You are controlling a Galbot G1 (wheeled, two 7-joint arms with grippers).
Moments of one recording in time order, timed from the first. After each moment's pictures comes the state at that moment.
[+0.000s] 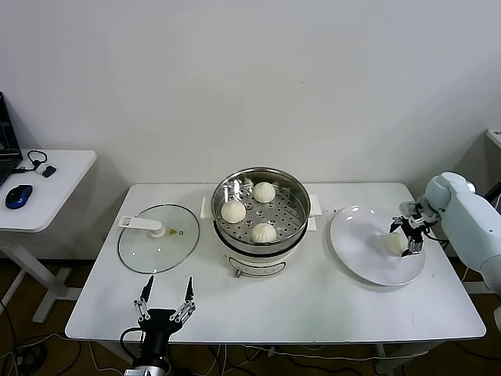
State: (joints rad) left arm 1.81 -1.56 -0.47 -2.07 0.10 -0.18 -0.05; right arm -0.12 0.87 -0.28 0.58 -0.57 0.31 -1.24
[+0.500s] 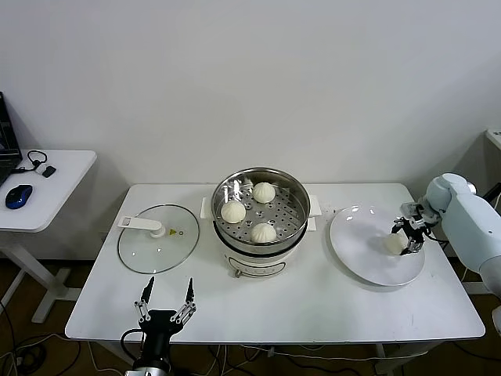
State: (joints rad) left arm 1.82 -1.56 -0.47 -2.07 0.10 -0.18 -0.05; right arm -0.14 0.88 -0.25 0.58 -0.60 0.32 -1.24
